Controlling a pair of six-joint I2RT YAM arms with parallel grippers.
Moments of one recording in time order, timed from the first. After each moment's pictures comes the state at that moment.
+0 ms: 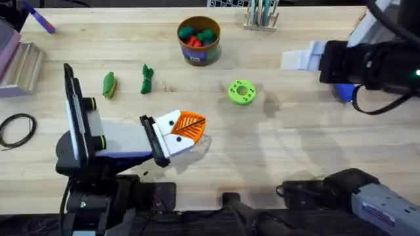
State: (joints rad) left arm 0.00 0.01 0.01 -0.12 1.13 0.07; right arm 0.27 0.96 0.99 -0.85 0.02 0.29
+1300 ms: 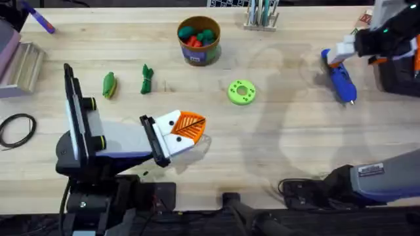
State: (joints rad) left arm 0.00 0.01 0.01 -0.12 1.13 0.07; right arm -0.31 1.71 1.41 -0.98 0.09 -0.26
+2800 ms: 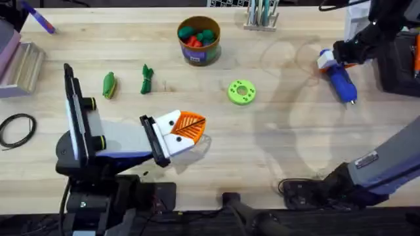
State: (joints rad) left arm 0.00 0.01 0.01 -0.12 1.13 0.07; right arm -0.32 2.00 1.46 -0.81 0.04 -0.36
